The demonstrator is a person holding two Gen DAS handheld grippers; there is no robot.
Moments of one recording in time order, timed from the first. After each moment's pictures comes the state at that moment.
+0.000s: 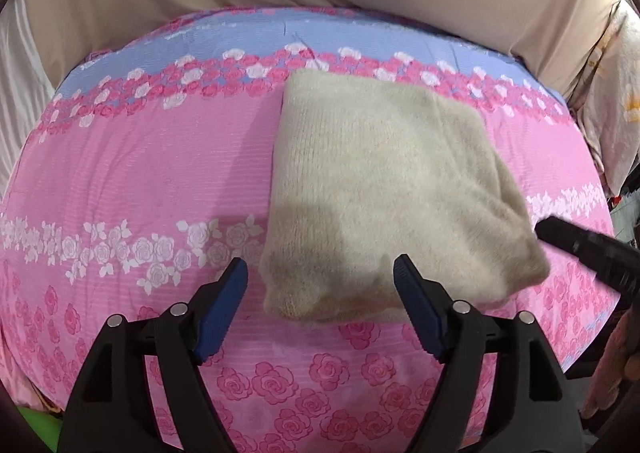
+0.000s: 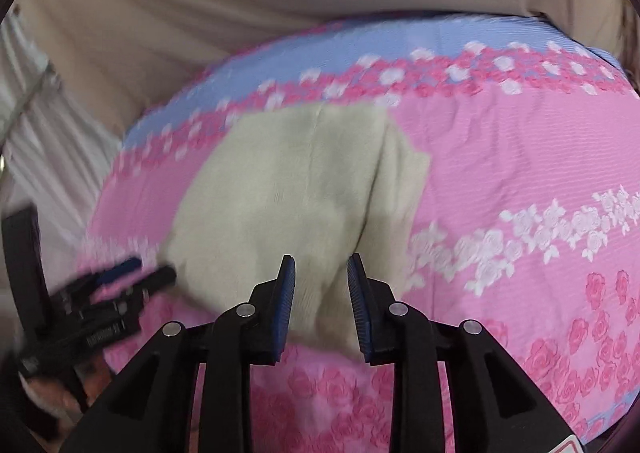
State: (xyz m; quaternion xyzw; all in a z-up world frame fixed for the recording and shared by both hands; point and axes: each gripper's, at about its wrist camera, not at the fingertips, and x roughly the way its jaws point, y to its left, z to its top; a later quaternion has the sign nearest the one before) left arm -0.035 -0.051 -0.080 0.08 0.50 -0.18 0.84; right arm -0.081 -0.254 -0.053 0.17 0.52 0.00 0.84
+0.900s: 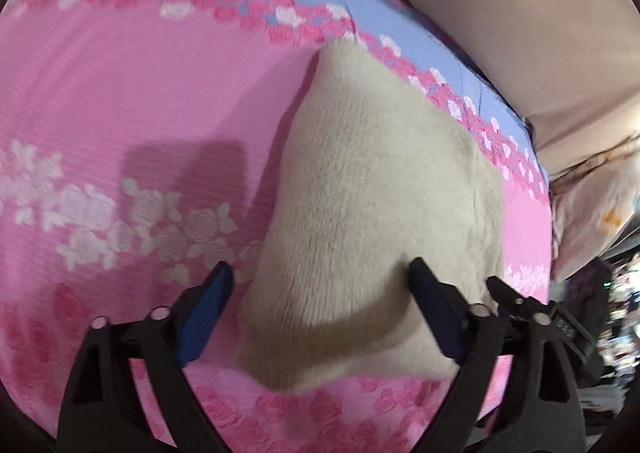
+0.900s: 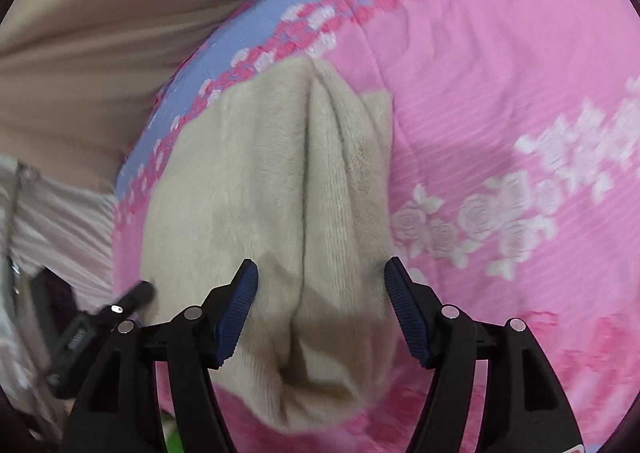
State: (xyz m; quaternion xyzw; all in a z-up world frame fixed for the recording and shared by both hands) left arm 0.030 -0.030 -0.124 -0.14 0.58 -0.20 0.78; right arm -0.041 -0.320 -0.122 0.43 0.52 -0.01 0.74
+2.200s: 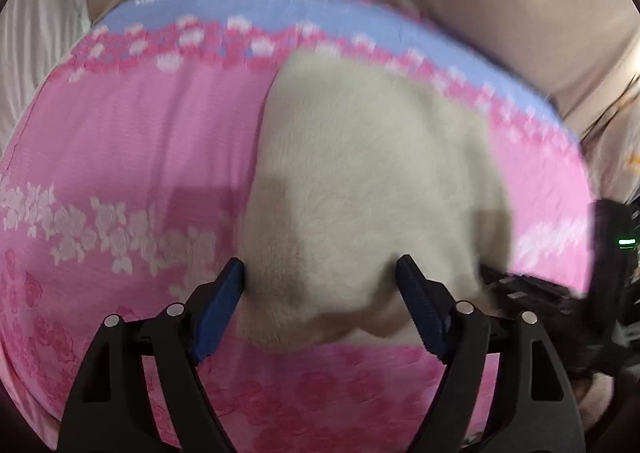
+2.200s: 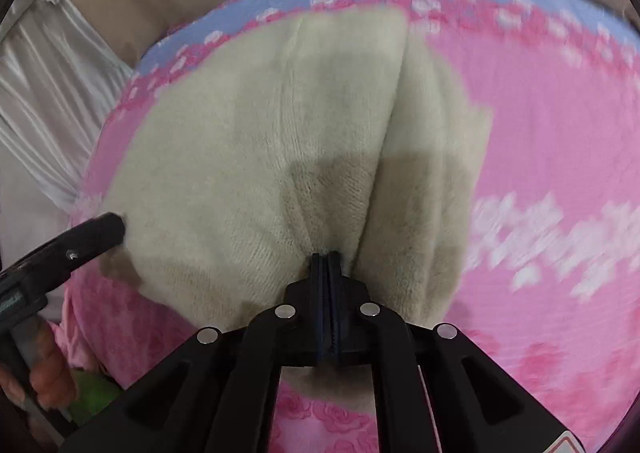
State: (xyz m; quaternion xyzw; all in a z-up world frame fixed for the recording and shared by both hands) left arm 0.041 0.129 -0.106 0.02 0.54 -0.18 0.82; right arm 0.014 -0.073 -0.074 0.24 0.53 0.03 0.82
